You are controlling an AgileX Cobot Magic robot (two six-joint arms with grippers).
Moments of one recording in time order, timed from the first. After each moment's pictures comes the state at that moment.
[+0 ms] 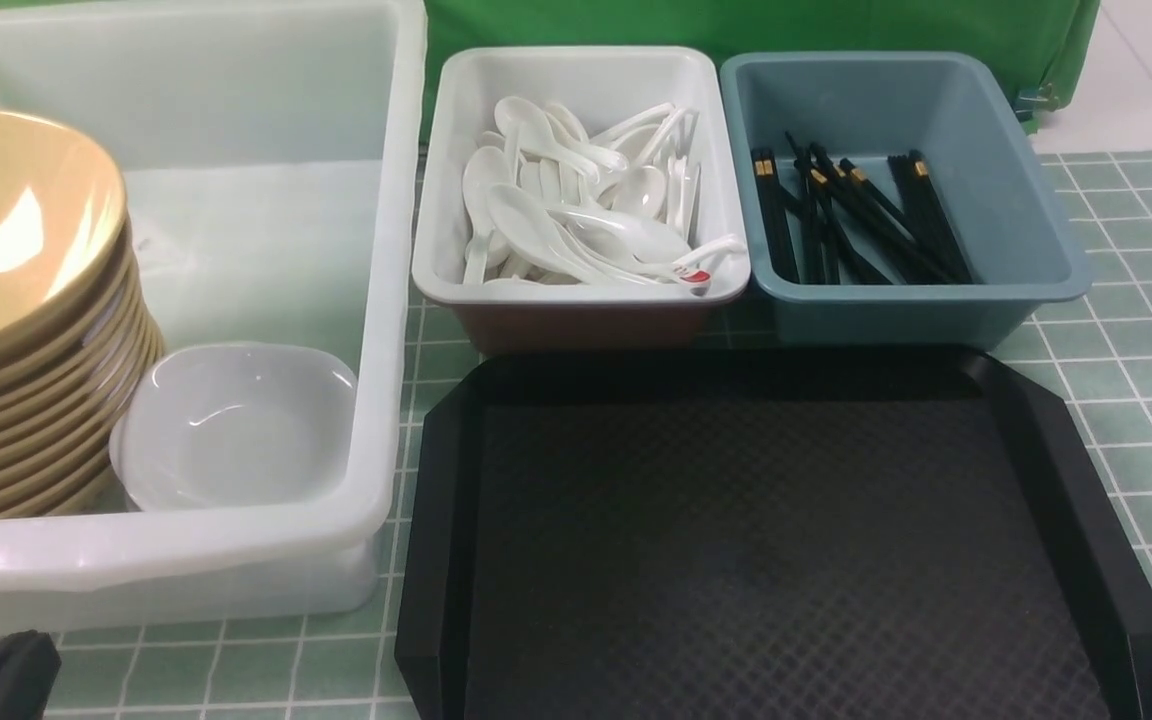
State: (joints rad) right arm 0.02 -0.01 0.03 -0.04 0.31 0.00; left arm -0.07 -0.01 0.02 0.04 0.35 -0.08
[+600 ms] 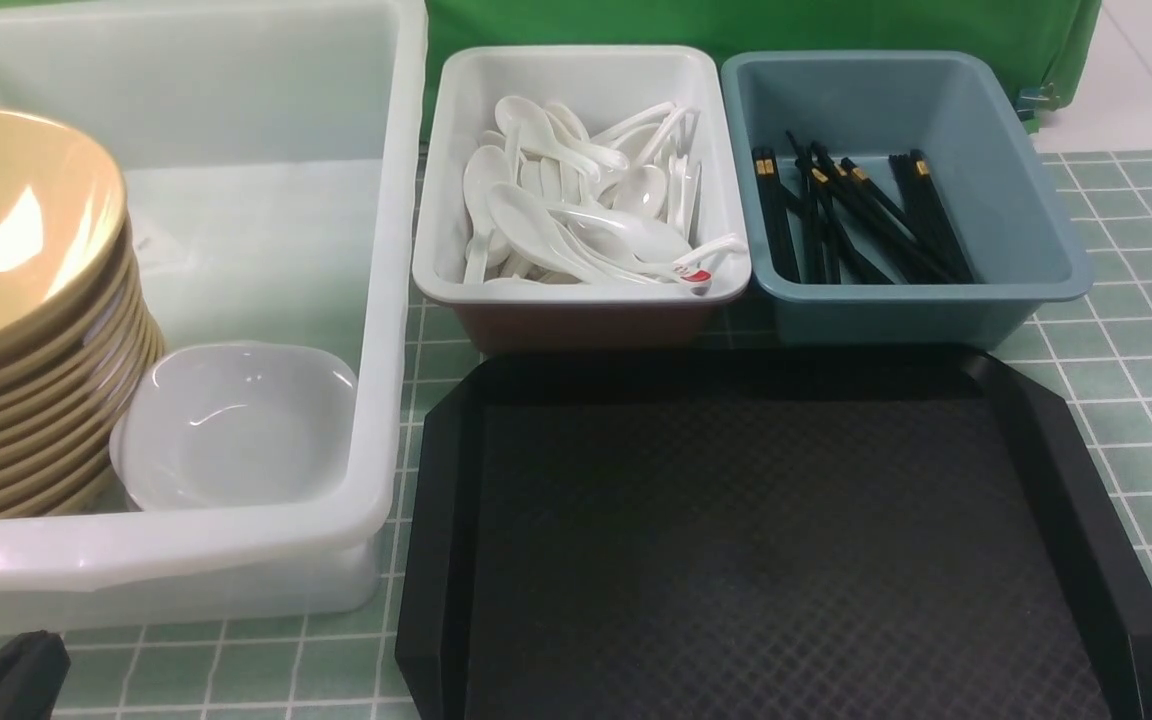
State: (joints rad) right arm 0.02 -0.01 0.03 -0.04 0.31 0.00; left arm -0.09 -0.01 0.02 0.05 0.35 -0.08
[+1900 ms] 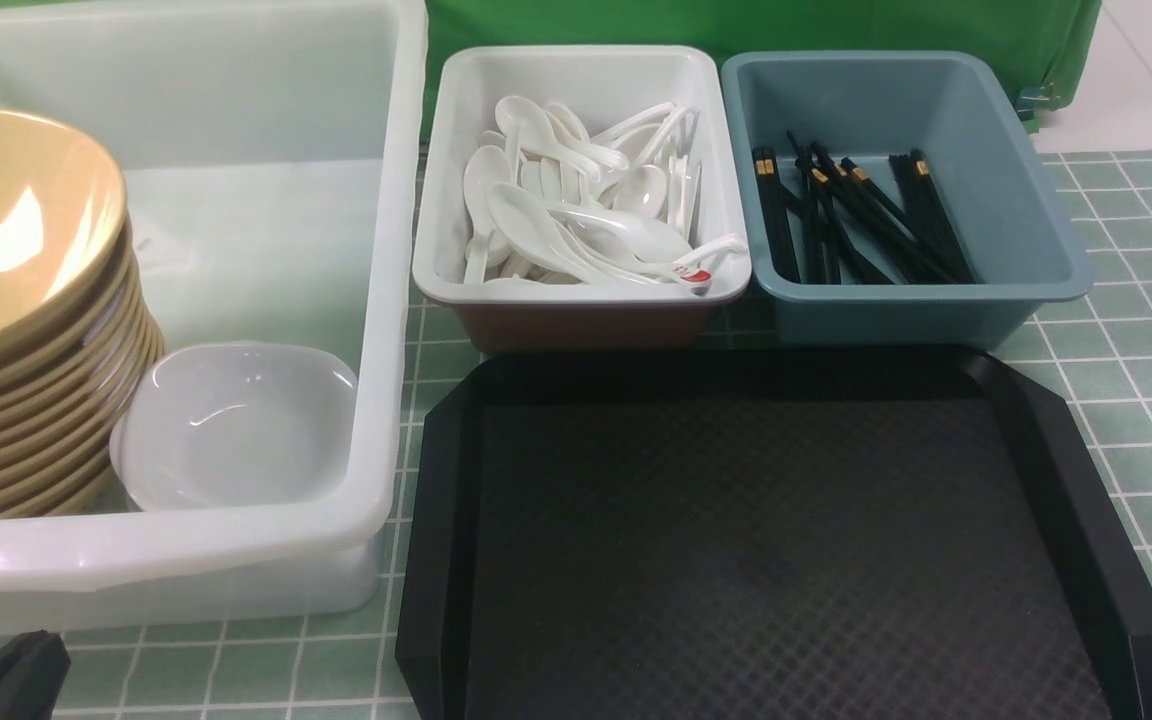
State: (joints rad) right arm 0.02 -0.01 0.03 -0.04 0.31 0.00; left arm -0.09 -0.01 0.02 0.05 0.35 -0.08
